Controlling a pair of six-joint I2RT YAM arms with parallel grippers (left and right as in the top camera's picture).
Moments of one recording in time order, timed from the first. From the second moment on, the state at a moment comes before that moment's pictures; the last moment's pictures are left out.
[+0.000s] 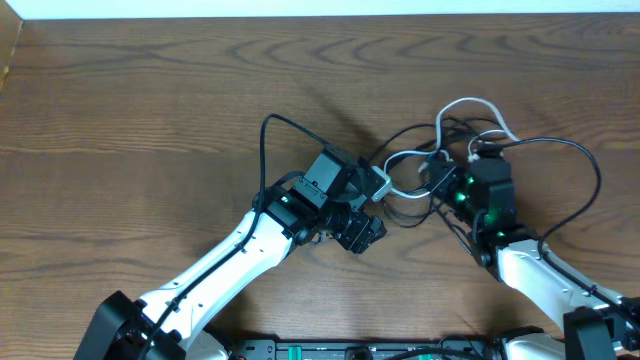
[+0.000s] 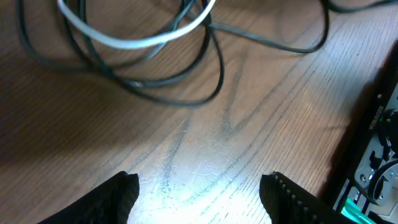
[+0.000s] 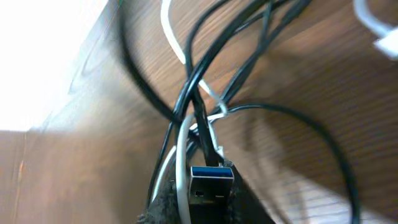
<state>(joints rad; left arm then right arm) -0.69 1.45 0.94 -0.52 0.42 -0.02 0.24 1.39 0.43 0.36 -0.13 0.87</state>
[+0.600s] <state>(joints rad) -0.39 1.08 0.94 -0.61 0.38 -0.02 0.50 1.51 0.45 0.55 -0.14 0.62</state>
